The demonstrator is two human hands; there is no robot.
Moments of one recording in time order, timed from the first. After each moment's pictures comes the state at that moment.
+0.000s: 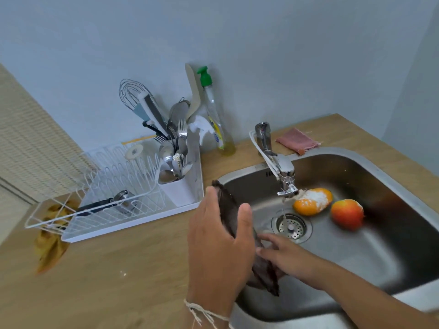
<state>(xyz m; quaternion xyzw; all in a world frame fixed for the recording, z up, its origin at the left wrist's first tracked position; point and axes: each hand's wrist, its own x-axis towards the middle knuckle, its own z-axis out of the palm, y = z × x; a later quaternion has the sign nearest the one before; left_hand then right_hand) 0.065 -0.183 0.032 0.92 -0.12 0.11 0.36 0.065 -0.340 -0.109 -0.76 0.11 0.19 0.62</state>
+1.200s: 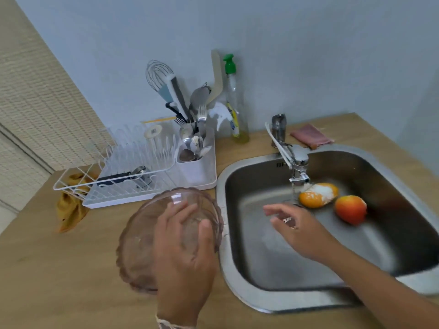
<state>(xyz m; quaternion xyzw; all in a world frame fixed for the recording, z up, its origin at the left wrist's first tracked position) 0.030 -0.095 0.018 0.86 -0.07 0.28 0.42 0.057 -0.335 -0.060 -0.85 0.01 -0.02 0.52</state>
